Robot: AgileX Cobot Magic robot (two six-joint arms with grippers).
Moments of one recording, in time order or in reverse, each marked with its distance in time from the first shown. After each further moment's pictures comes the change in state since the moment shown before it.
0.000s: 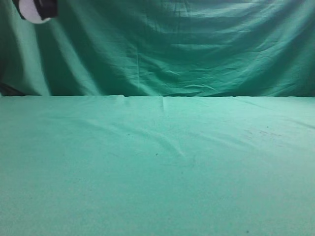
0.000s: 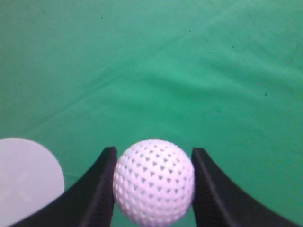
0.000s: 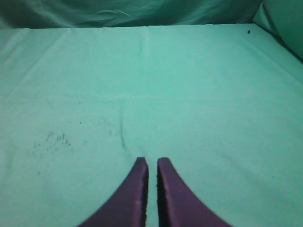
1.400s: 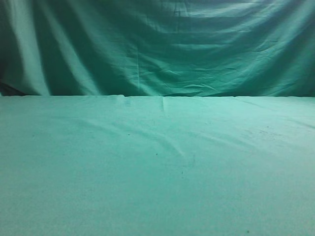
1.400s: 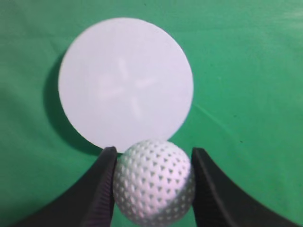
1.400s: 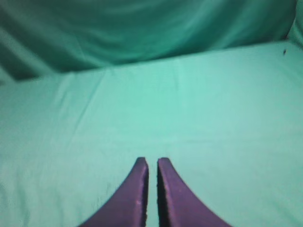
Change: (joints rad) left arm 0.521 -0.131 0.415 -0.137 -0.343 0.102; right arm 0.000 0.279 -0.269 0.351 -0.036 -0.172
